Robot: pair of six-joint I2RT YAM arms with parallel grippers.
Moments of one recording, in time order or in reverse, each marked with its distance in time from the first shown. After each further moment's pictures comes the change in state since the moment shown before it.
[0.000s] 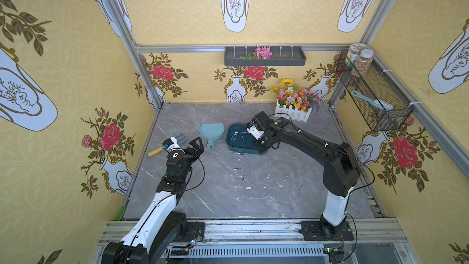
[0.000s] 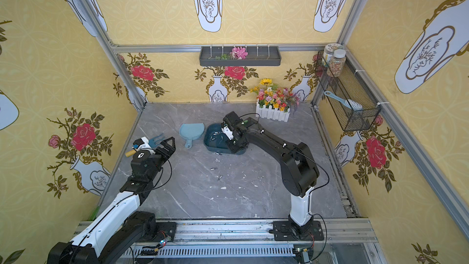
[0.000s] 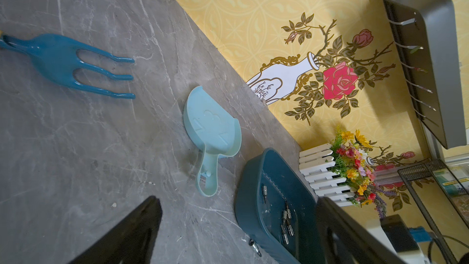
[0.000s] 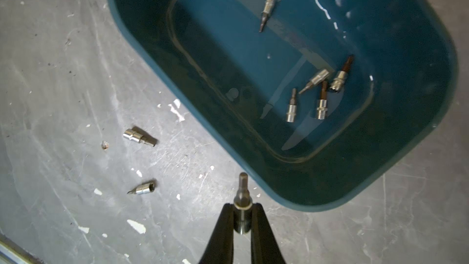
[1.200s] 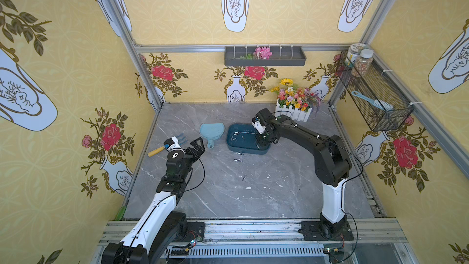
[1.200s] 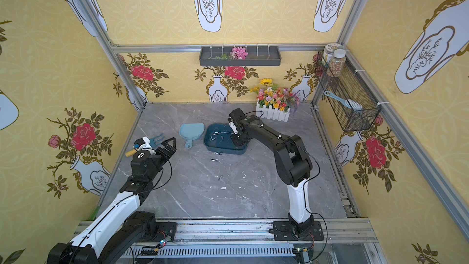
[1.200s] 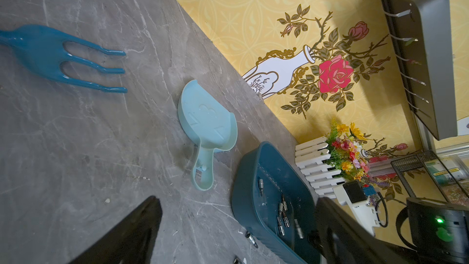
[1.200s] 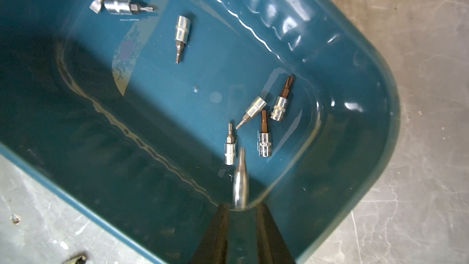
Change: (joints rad) left arm 0.000 -0.006 0.000 -0.007 0.029 0.000; right arm -0.090 0.115 0.033 0.095 0.057 0.008
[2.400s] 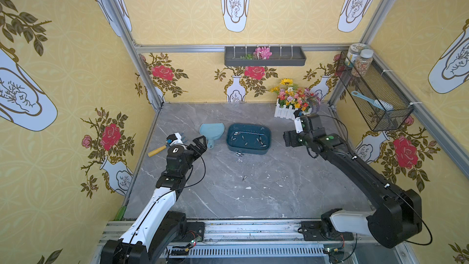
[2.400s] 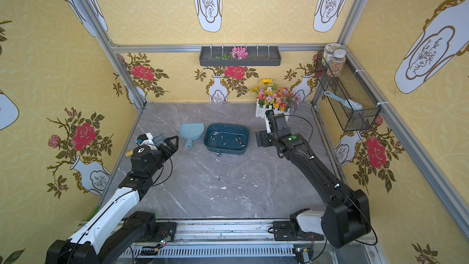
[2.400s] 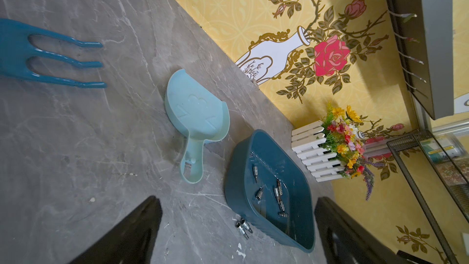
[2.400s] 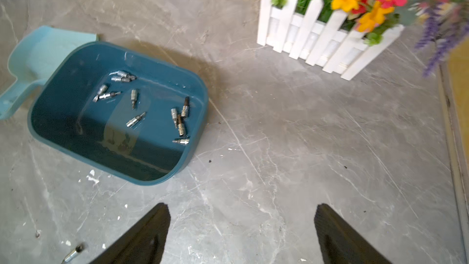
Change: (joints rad) left arm 0.000 0.042 0.085 -0.083 0.093 0.042; right arm -0.250 -0.735 -0.566 0.284 0.061 0.105
